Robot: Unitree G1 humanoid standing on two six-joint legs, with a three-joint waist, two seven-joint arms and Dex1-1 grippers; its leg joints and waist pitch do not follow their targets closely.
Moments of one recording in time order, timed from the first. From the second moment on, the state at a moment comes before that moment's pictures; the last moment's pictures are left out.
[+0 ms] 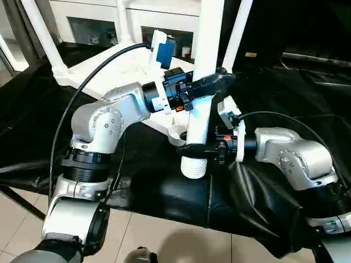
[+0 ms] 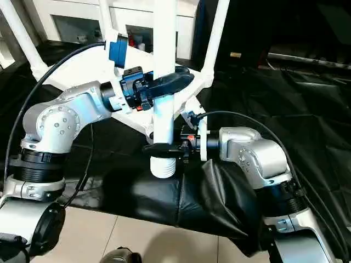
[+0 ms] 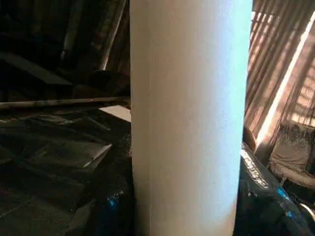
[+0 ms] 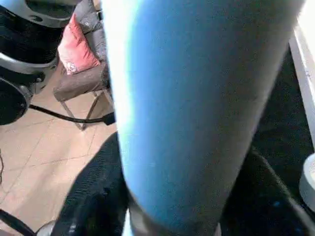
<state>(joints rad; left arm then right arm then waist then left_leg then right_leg) -0.84 0.19 0.01 0.11 -0.69 0.76 -0.83 -0.58 -0.41 0.19 0.06 0.52 0.73 1.09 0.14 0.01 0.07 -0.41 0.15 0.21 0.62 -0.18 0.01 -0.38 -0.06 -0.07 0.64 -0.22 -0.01</state>
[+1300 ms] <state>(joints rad) -0.78 0.07 0.13 0.10 -0.58 0.50 -0.44 -0.51 -0.25 -0.11 0.04 0.57 0.62 0.70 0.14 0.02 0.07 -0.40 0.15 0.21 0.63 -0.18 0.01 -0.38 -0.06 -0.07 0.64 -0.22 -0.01</state>
